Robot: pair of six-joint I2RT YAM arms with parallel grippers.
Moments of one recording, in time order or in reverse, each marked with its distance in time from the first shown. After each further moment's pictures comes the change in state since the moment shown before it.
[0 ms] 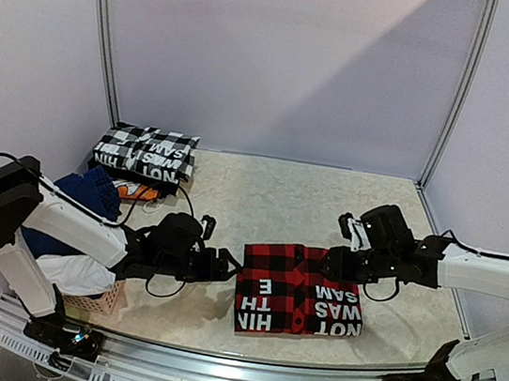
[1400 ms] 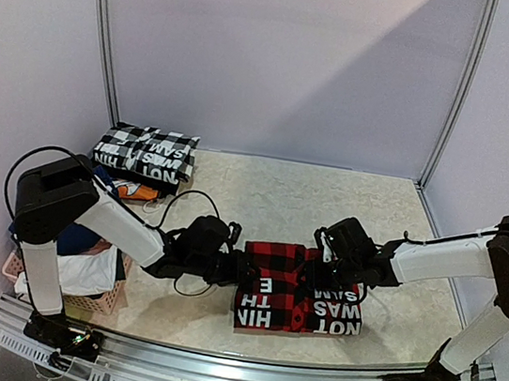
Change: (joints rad) left arm -0.009 0.285 0.184 0.127 0.133 -0.073; right arm 0.061 0.349 0.053 0.188 0.079 0.007
